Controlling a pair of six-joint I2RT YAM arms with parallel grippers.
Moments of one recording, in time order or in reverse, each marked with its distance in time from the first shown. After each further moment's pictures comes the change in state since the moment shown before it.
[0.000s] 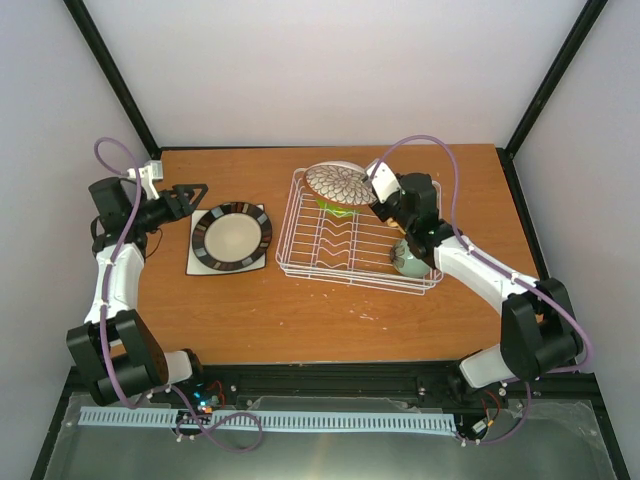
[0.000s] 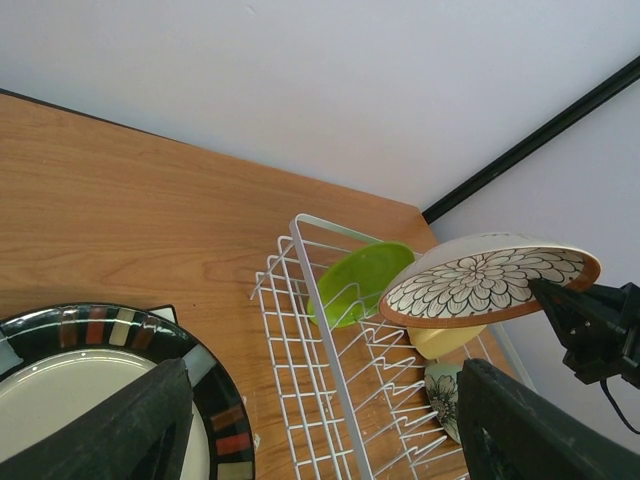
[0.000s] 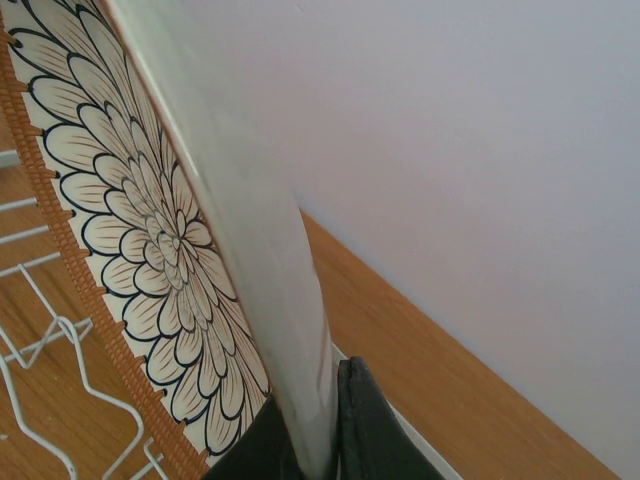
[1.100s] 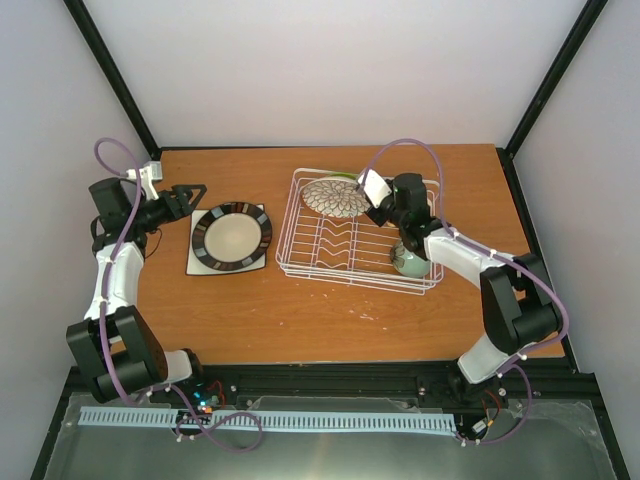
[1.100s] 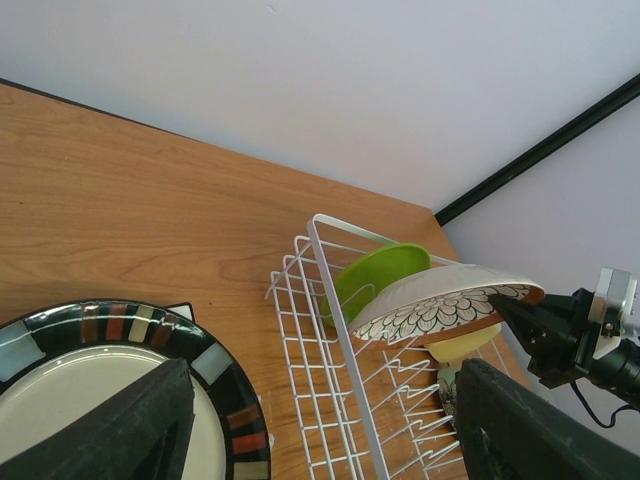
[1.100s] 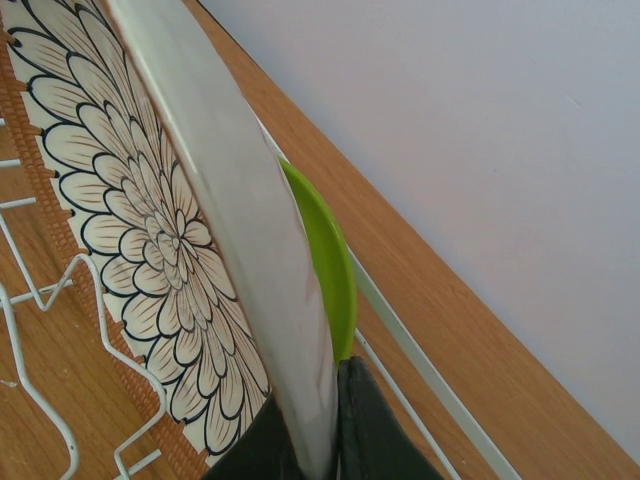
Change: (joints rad) left arm 0.007 0.018 -0.001 0.000 -0.019 0.010; right arm -0.041 0.161 0.014 0.031 -0.133 -0.086
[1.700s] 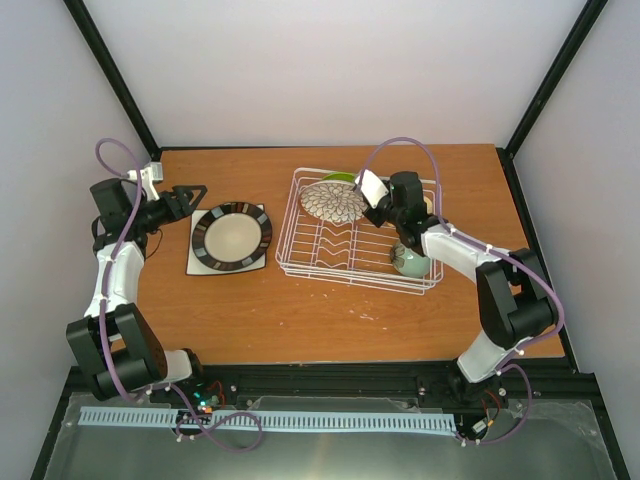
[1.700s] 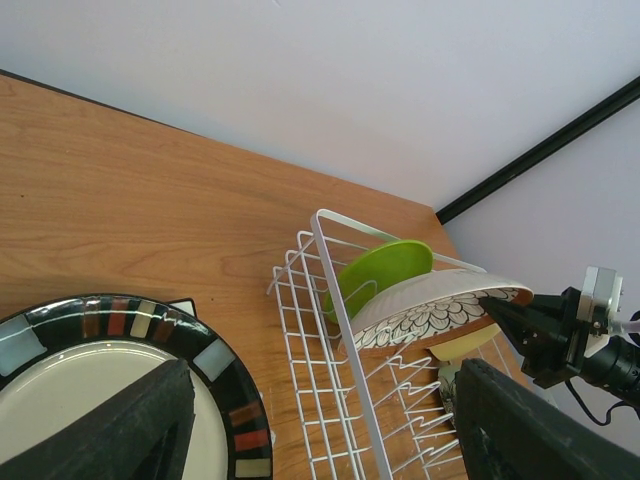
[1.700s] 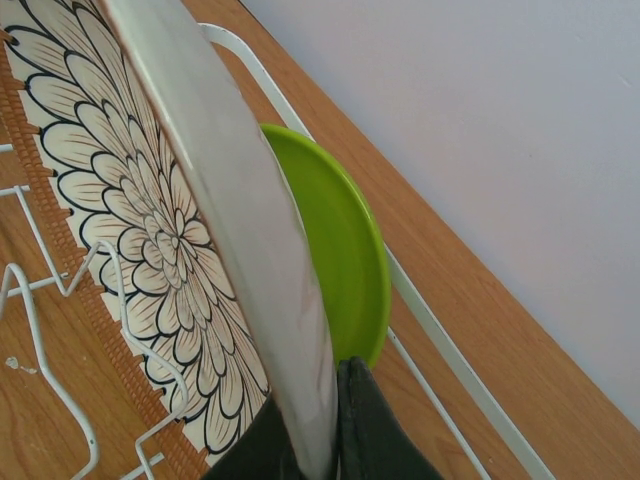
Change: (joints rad) left arm 0.000 0.014 -0.004 0.003 0.000 0.000; right arm 0.001 0.039 0.042 -0.065 -0.017 0.002
